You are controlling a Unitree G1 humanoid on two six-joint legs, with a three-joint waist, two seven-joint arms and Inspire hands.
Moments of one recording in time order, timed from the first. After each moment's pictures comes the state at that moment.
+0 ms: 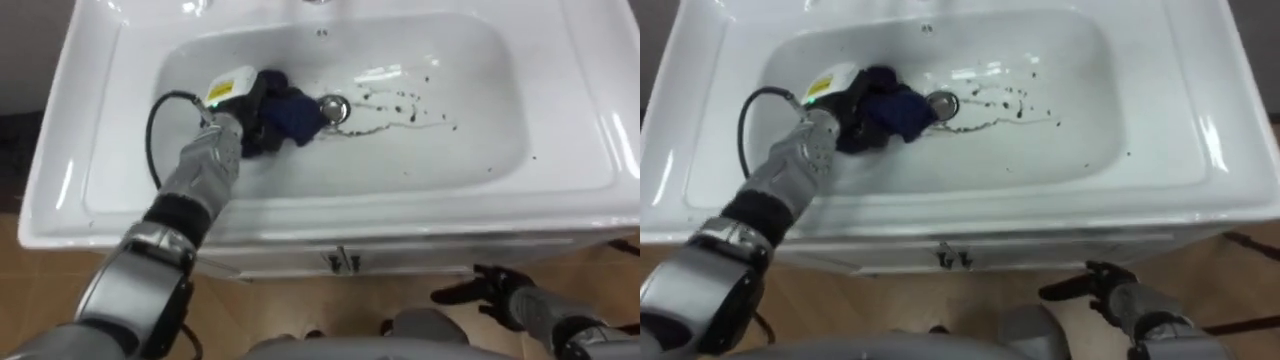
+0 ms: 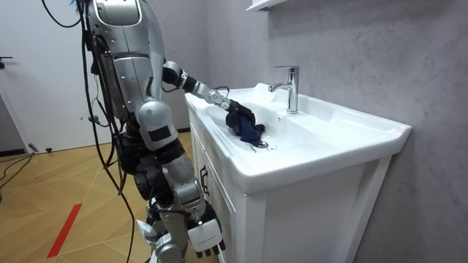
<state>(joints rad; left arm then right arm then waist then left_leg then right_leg) -0.51 0.20 -0.30 0.91 0.67 0.05 0.08 -0.20 -0.31 0.06 1.29 0.14 0.14 0.11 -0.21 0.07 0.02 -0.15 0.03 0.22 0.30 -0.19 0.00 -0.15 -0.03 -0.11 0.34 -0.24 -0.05</state>
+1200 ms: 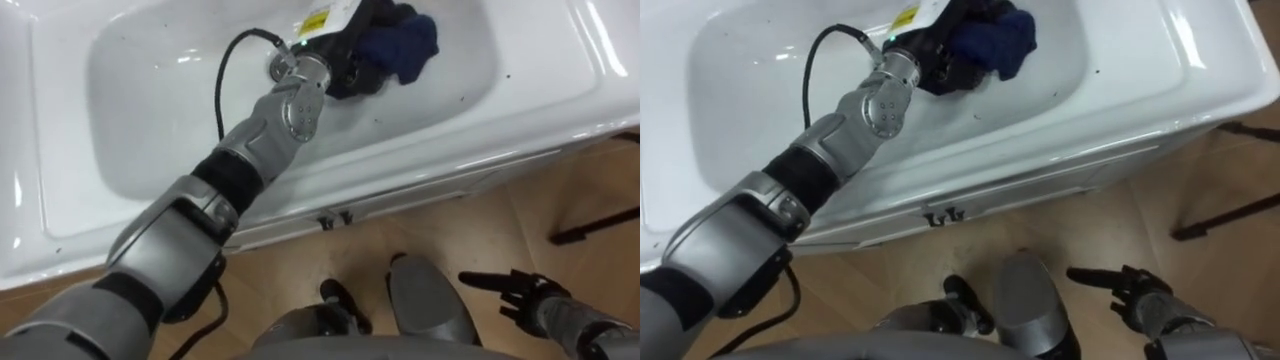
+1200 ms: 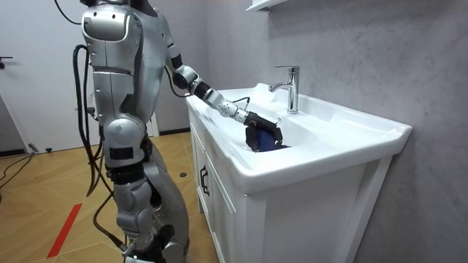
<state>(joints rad) -0.69 0.08 -0.60 0.72 0.47 0.03 0.22 -0.17 -0.39 0.14 1.44 0.63 0.06 0.14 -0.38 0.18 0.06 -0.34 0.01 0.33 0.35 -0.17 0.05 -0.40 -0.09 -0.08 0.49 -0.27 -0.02</state>
